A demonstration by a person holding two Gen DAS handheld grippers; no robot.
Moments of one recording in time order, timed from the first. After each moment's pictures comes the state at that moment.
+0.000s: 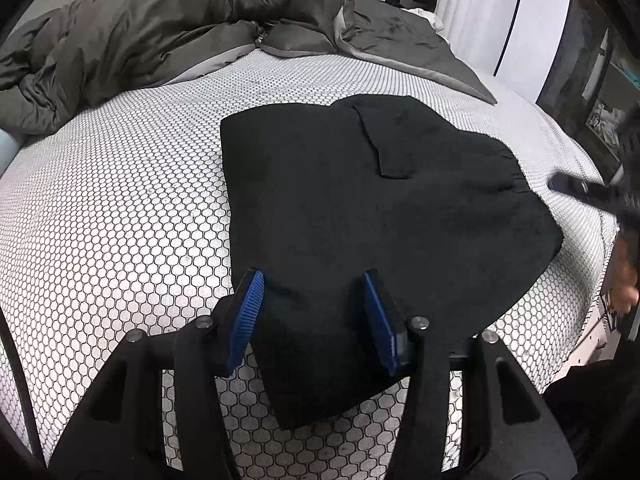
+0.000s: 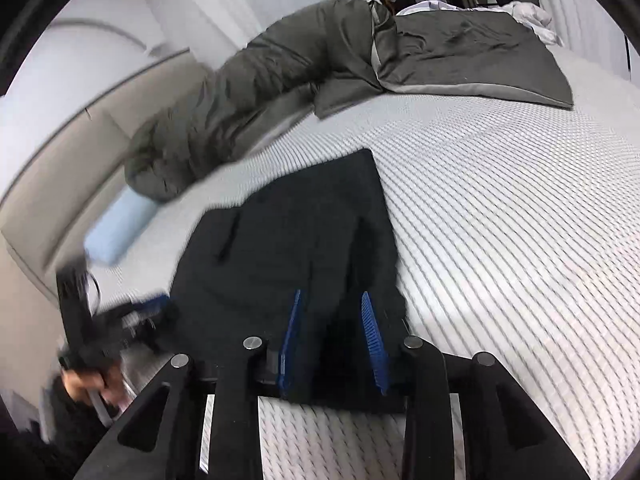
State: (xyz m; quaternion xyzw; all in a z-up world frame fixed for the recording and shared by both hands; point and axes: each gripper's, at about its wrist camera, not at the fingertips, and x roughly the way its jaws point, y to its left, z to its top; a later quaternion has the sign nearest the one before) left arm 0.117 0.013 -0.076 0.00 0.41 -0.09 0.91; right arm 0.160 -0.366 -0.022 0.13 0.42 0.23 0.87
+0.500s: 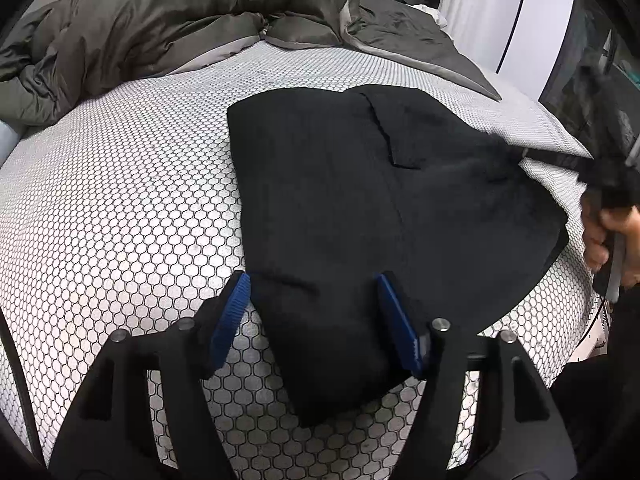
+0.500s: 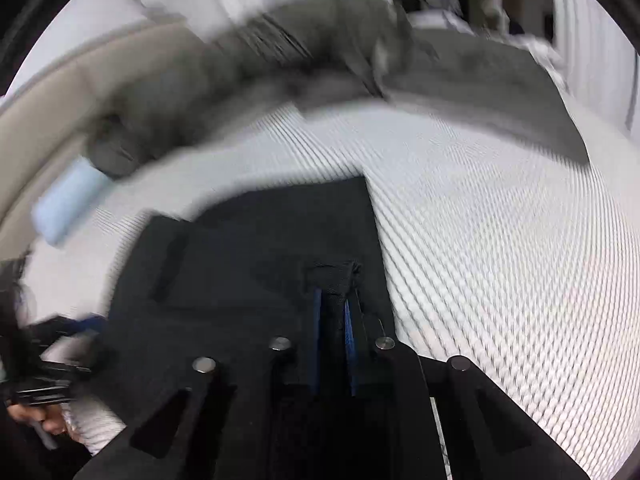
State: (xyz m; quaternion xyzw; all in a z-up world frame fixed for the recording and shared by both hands) left arm 0.119 0.025 -0.085 -0.01 0.42 -0.09 0.90; right arm 0.215 -0.317 -0.046 0.02 0.45 0.16 0.88
